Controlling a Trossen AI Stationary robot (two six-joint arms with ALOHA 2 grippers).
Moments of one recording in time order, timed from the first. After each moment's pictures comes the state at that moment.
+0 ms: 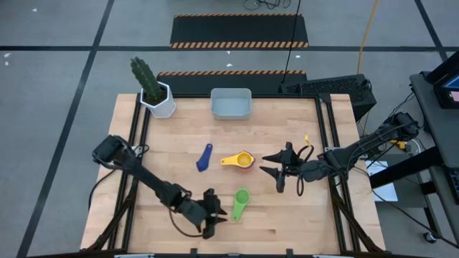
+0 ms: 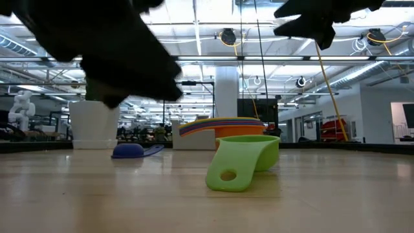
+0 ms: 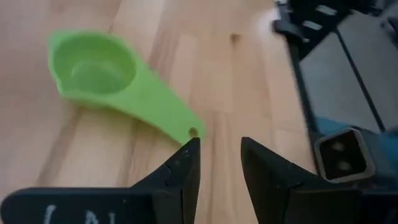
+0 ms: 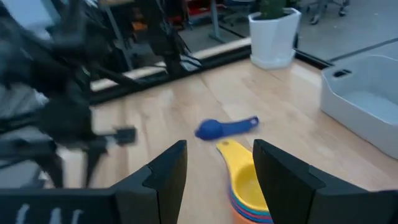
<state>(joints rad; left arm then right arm) -0.59 1.86 0.96 0.29 -0.28 -0.65 0.43 1.08 0.59 0.15 0.64 0.46</state>
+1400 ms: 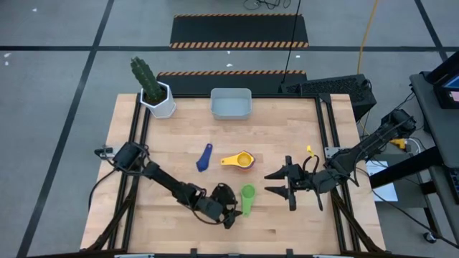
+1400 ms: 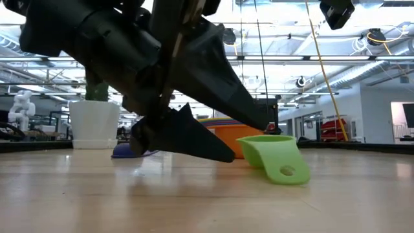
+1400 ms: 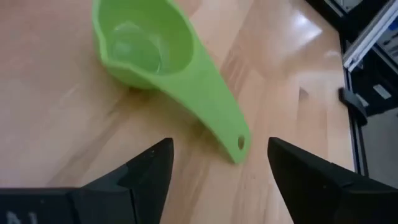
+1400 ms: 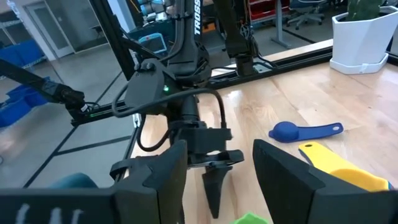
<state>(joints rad) -0.50 2.06 1.07 0.37 -0.35 -0.93 0.60 1.08 0.59 0.26 0.57 0.44</state>
